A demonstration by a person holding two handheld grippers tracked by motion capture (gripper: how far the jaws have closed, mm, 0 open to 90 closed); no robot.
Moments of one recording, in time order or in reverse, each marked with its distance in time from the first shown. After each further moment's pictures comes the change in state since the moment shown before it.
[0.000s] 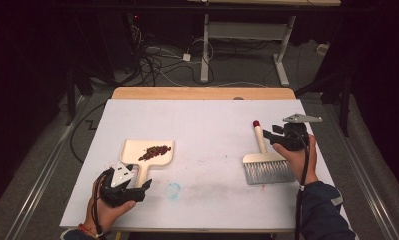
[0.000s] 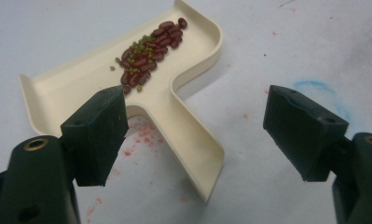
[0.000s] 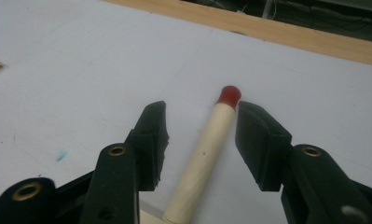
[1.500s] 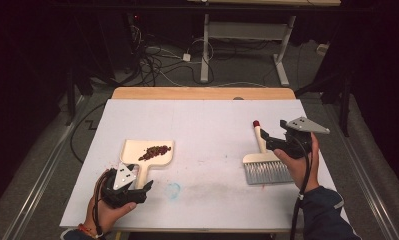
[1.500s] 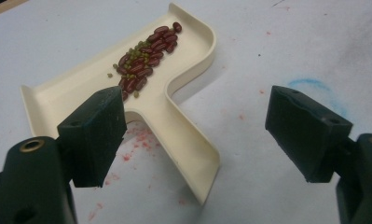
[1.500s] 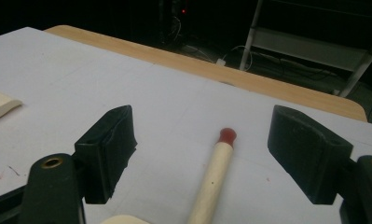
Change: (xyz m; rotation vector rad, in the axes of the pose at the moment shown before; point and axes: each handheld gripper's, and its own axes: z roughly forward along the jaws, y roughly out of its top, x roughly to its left) left arm -0.007 0.002 0.000 0.002 0.003 0.052; right arm 0.034 0.005 -0.035 -0.177 -0.080 -0.042
